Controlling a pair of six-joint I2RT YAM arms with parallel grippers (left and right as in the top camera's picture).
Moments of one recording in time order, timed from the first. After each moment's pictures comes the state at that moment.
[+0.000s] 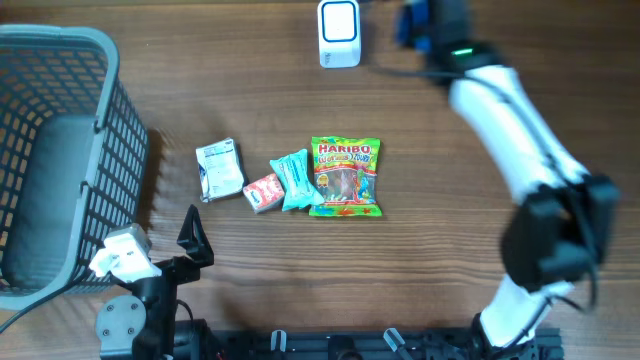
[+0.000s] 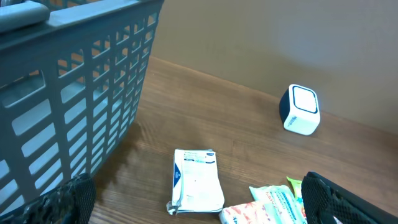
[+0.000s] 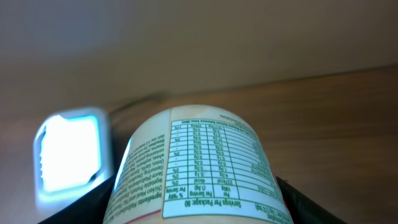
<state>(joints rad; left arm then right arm) 0.06 0.01 0.46 -0.68 -0.05 -0.29 0.18 1.89 1.68 -0.43 0.29 0.29</state>
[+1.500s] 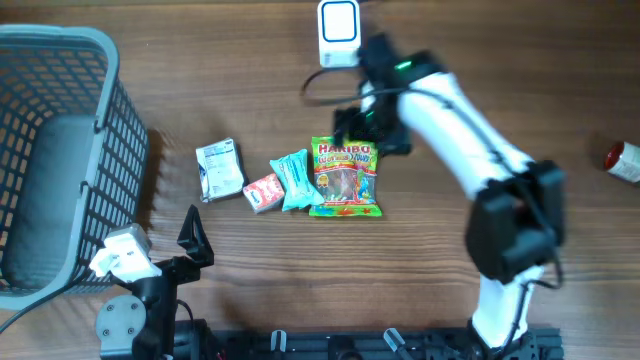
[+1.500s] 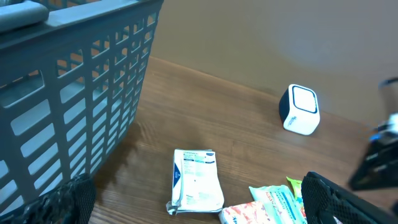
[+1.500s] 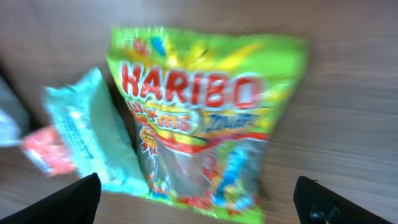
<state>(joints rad) 0.06 0.01 0.46 -0.68 -0.05 -0.29 0.47 2.05 1.70 -1.13 -0.20 0.46</state>
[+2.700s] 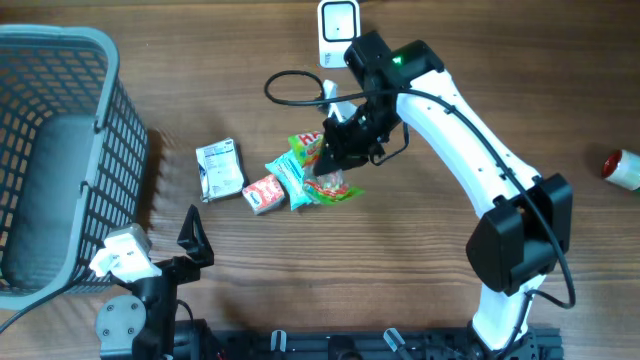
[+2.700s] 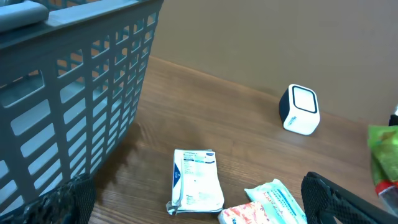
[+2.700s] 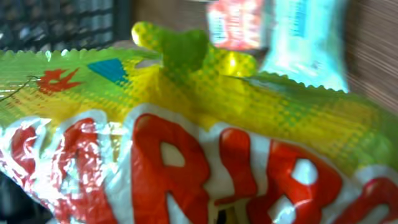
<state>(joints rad) 0.06 0.01 0.46 -0.68 -0.05 -0.29 0.49 1.99 1.82 -1.39 -0.77 0.06</state>
